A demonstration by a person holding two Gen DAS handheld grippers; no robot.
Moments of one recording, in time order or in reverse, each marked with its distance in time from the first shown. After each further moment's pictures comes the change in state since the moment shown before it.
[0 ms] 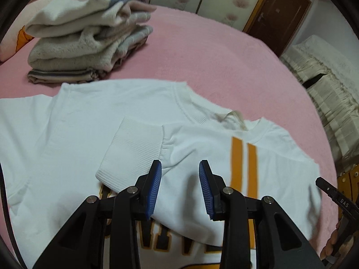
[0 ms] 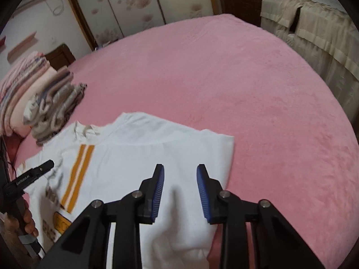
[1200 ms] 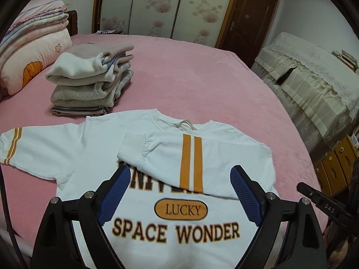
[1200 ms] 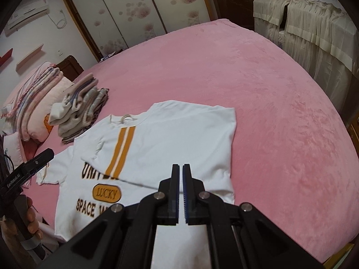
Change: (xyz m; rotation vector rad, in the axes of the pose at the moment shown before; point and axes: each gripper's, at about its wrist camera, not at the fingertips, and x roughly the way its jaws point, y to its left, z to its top) left arm -0.186 -0.045 -0.044 0.139 -0.138 -0.070; right arm -0.140 0.037 -0.074 0.087 -0.074 0.088
